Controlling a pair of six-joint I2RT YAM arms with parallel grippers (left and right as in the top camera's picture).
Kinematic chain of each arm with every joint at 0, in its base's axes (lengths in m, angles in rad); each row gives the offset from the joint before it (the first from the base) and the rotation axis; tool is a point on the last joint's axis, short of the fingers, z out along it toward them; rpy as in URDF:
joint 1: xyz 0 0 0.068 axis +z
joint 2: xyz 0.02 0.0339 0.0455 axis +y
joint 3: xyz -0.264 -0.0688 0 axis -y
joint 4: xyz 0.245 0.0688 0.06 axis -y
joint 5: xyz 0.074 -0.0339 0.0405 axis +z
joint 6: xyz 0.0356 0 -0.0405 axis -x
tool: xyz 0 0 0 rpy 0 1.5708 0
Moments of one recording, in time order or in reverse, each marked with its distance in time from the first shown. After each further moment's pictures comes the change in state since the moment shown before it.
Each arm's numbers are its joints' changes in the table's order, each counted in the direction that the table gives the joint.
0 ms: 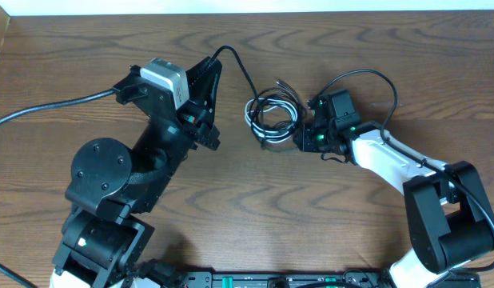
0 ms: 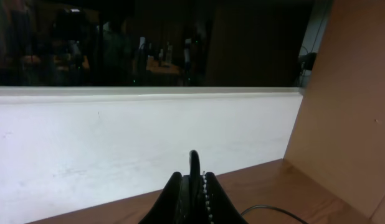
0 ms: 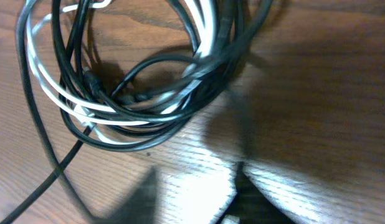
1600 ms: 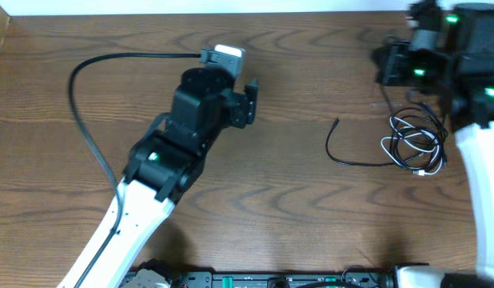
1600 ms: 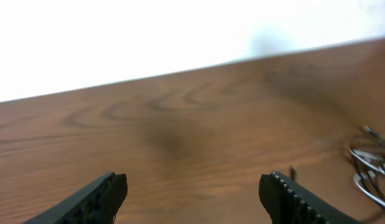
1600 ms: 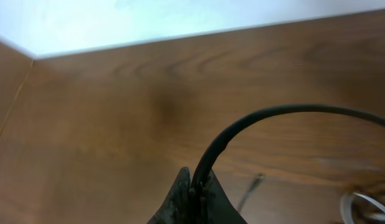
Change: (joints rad) left arm 0.001 0.334 0.013 -0.255 0.146 -0.015; right arm -0.277 -0.294 0.669 -0.608 0.046 0.225
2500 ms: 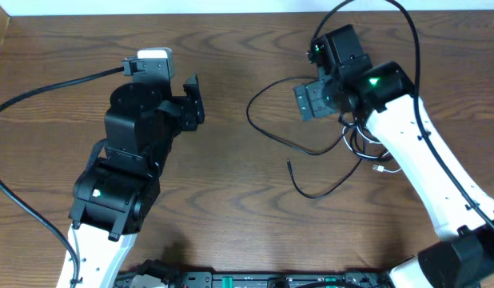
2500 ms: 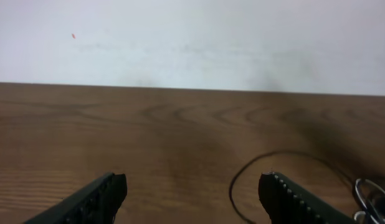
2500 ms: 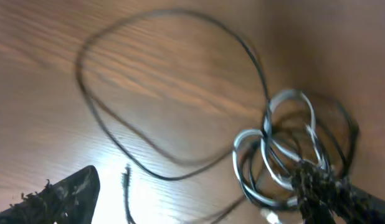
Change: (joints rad) left arm 0.187 -0.180 0.000 -0.132 0.061 0.045; right arm 0.346 0.201 0.015 -0.217 -0.513 0.051
